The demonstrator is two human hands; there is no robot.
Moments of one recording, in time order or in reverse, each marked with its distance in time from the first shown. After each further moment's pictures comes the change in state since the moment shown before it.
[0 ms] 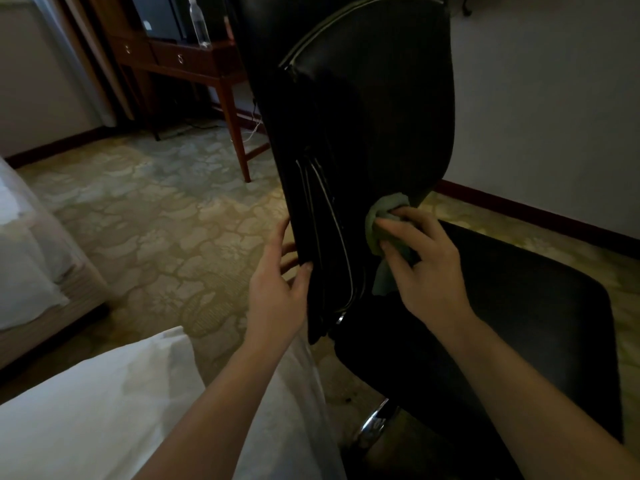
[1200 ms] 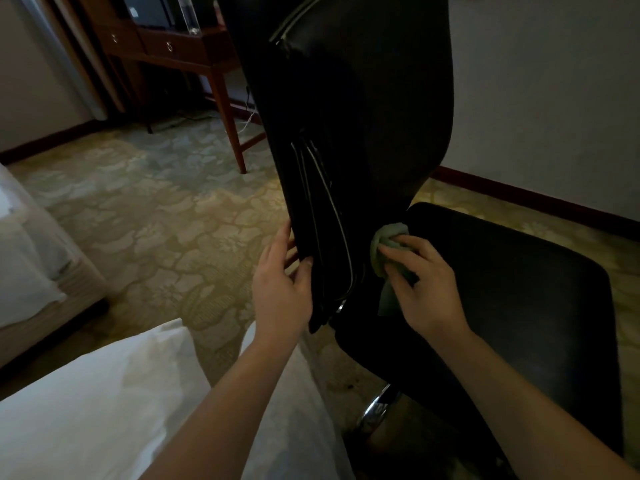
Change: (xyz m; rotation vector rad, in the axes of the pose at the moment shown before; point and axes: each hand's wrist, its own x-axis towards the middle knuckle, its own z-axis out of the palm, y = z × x) left_hand -0.006 -0.018 0.011 0.054 0.048 -0.032; right_hand -0.045 0.028 0.012 0.013 -0.065 0.157
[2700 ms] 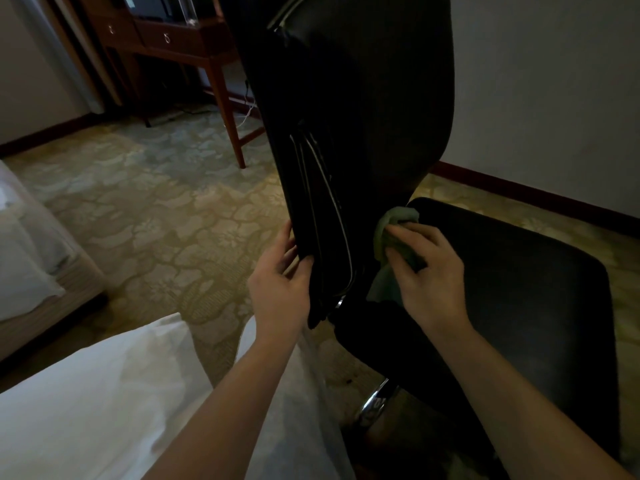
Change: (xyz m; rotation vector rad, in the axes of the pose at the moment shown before) left_hand -0.009 0.003 0.005 -0.219 0.084 -0.077; right_hand 0.005 -0.013 -0.002 0.117 0.112 0.096
